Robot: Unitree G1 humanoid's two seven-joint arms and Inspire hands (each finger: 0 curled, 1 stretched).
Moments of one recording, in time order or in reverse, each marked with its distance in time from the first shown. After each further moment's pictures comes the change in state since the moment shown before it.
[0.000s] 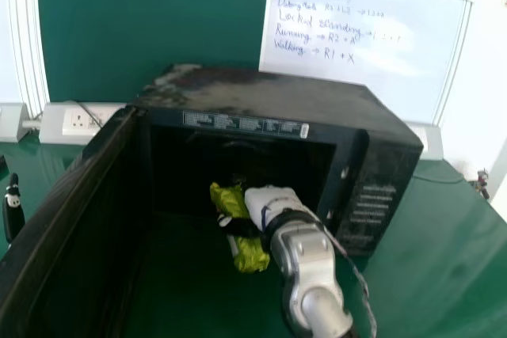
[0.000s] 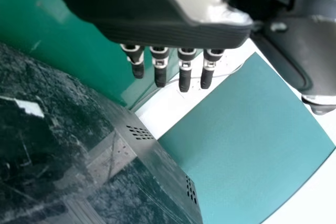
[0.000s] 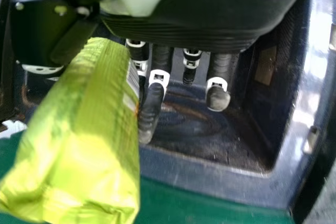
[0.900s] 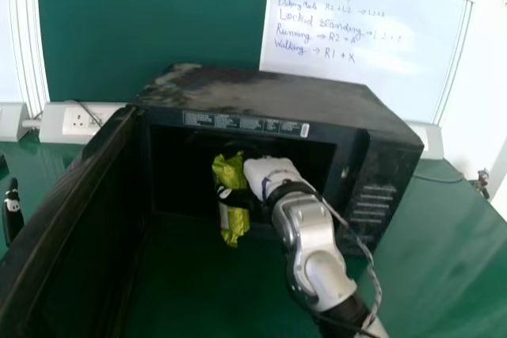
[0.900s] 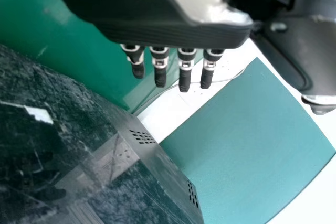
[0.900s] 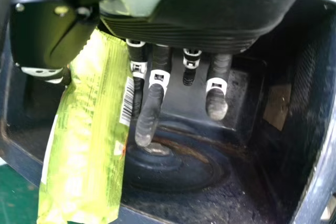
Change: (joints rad) left arm 0.032 -0.004 -0.001 -0.022 -0.008 -0.003 -0.002; right arm -0.163 -0.069 0.037 0.210 0.156 0.013 -0.206
